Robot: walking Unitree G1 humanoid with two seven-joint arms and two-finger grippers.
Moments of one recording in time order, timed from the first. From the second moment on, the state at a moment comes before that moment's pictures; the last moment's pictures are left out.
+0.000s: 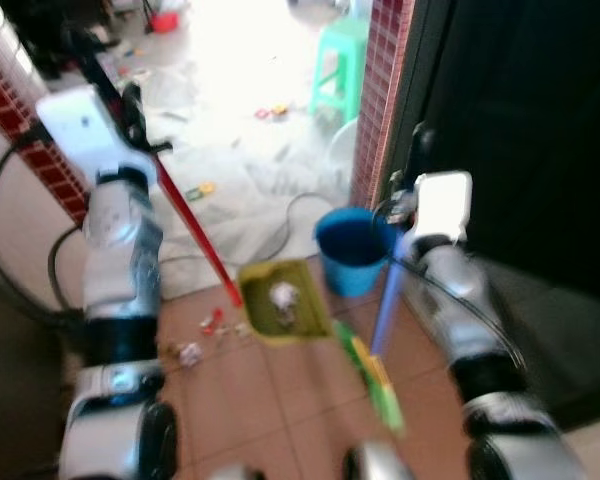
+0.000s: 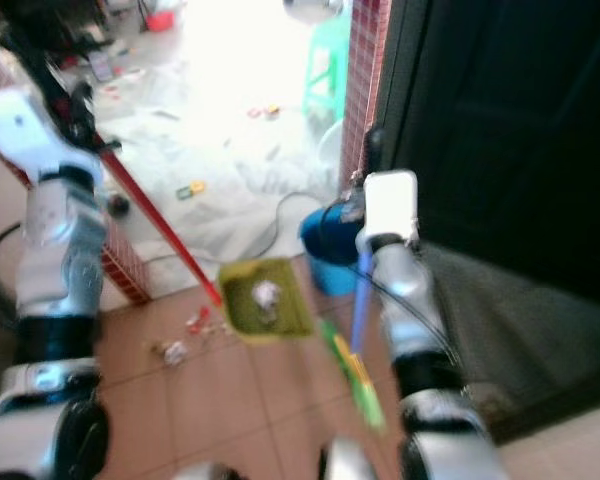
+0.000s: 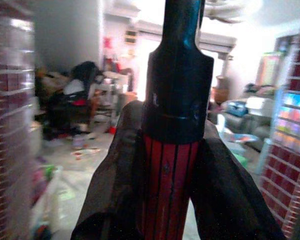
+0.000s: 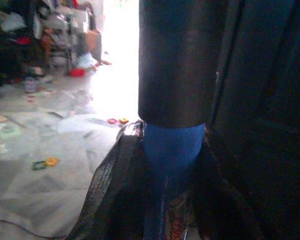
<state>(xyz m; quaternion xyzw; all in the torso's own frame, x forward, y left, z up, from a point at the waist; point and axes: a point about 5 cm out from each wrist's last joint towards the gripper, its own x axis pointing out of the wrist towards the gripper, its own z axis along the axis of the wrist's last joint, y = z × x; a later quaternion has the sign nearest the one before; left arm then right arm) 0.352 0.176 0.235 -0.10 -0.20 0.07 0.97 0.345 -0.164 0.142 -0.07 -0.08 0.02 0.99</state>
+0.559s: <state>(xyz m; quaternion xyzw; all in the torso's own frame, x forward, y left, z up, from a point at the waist) 0.352 0.176 0.239 -0.12 -0.20 0.07 0.97 0.347 -0.150 0.144 -0.08 -0.08 0.04 0.99</state>
